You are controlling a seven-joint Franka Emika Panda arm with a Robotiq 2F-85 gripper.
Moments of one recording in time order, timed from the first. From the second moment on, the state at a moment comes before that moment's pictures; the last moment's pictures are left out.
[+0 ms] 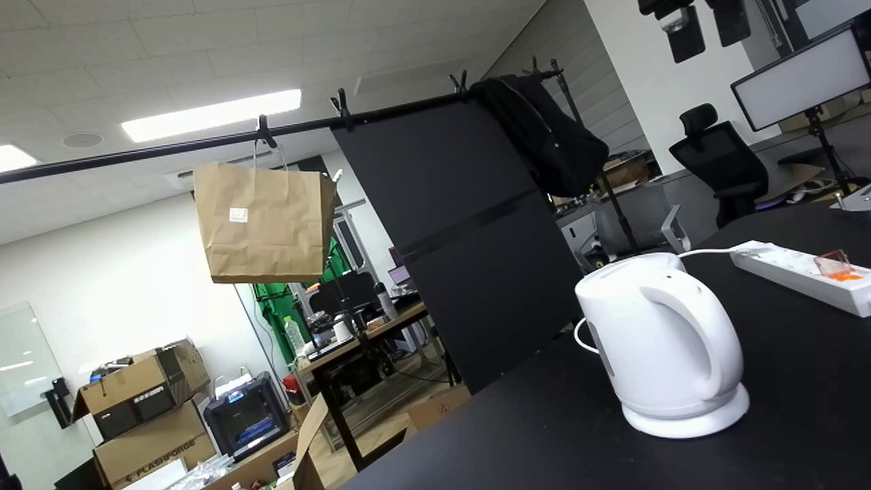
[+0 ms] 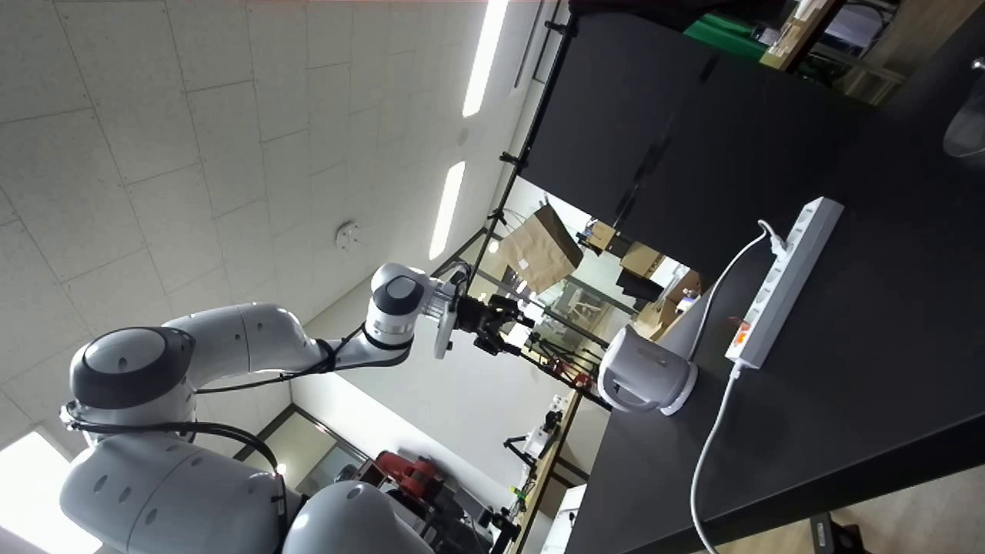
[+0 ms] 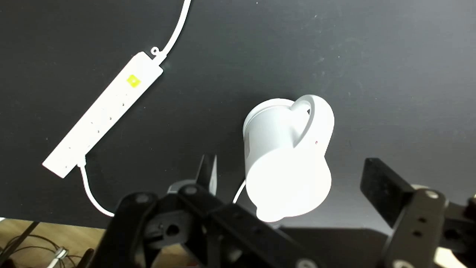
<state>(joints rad) 0.09 -0.24 0.14 -2.31 -0.01 2.25 0.11</state>
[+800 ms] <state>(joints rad) 0.12 -0.03 0.16 -2.19 -0.01 2.31 0.08</state>
